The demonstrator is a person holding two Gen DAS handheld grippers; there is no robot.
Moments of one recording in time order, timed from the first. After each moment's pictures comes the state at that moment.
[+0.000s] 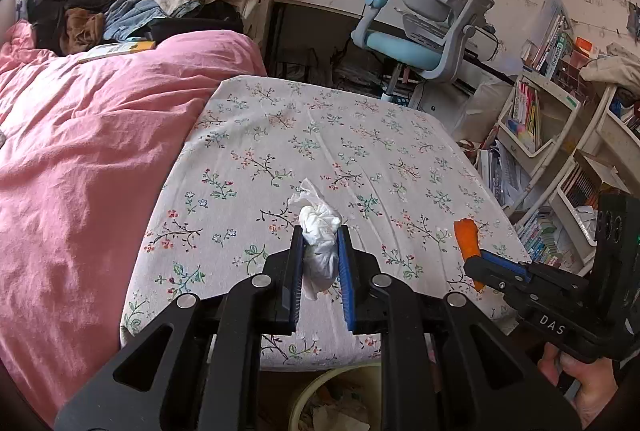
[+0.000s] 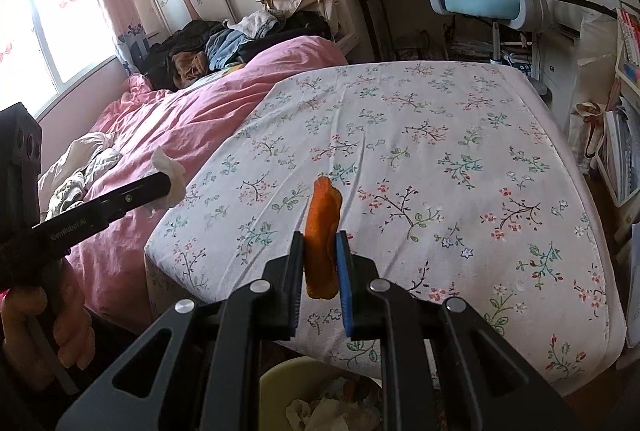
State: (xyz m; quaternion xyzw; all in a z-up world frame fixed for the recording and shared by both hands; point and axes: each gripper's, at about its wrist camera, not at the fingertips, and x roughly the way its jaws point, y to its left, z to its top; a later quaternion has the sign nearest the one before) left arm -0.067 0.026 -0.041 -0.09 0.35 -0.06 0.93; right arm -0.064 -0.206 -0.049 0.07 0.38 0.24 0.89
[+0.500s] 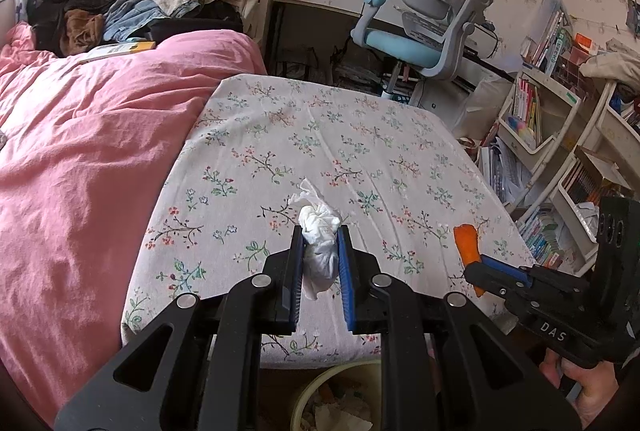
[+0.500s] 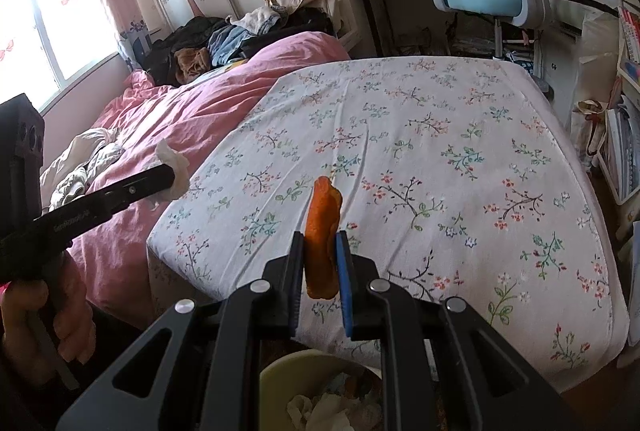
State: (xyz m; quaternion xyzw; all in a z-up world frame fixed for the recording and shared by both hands) left arm -0.069 0.024 -0.042 -0.09 0.35 -0.06 0.93; right arm -0.071 -0.205 -0.051 0.06 0.38 0.24 0.89
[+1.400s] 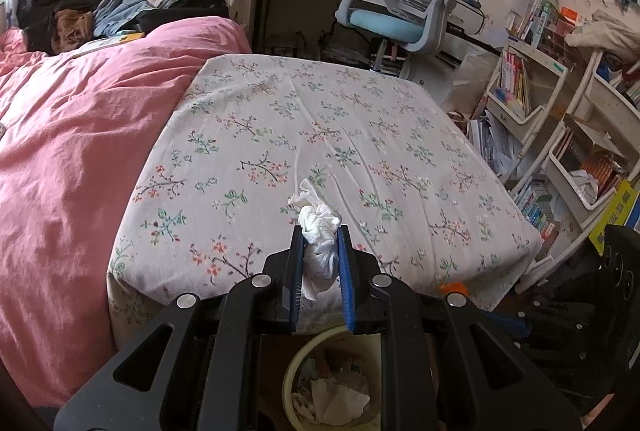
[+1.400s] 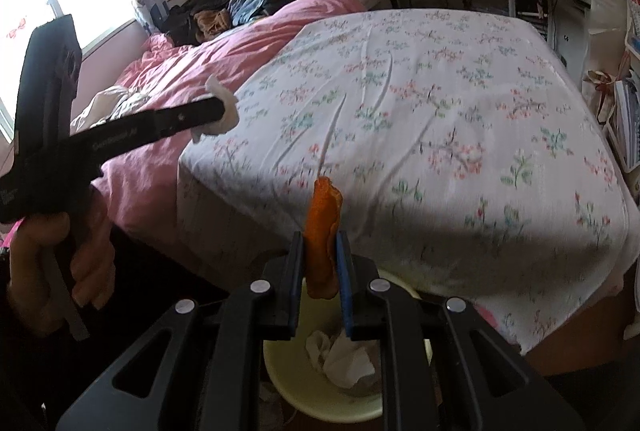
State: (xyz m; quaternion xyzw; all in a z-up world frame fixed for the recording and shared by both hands) left arm -0.110 0.001 -0.058 -0.07 0.37 -0.08 0.92; right arm -0.142 -0.204 -0.074 0.05 0.44 0.27 0.86
